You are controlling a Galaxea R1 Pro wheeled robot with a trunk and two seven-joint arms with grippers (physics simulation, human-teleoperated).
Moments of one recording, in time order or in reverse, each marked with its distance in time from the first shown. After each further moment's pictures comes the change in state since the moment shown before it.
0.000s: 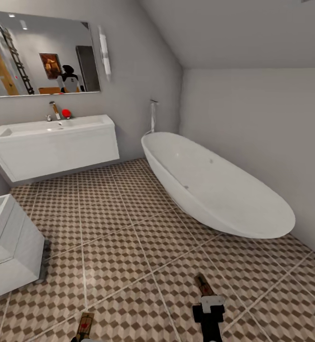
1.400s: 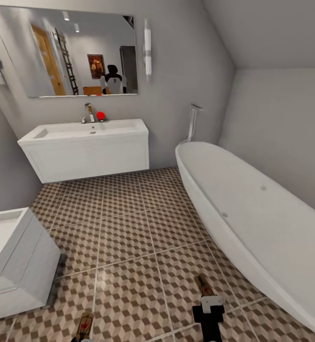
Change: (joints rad) left arm 0.000 0.000 0.000 0.000 0.001 0.002 -0.001; right arm 0.000 0.000 0.000 0.000 0.000 0.001 0.001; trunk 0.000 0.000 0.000
